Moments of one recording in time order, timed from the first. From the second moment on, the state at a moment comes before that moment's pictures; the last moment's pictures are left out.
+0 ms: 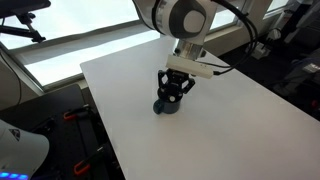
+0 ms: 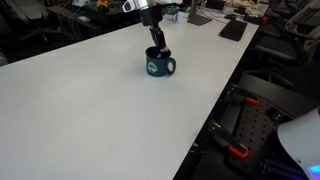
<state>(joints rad) -0.11 0.48 0.01 -2.02 -0.18 2.15 -0.85</state>
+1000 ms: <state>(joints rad) -0.10 0.52 0.01 -2.00 -0.19 2.13 -0.85</state>
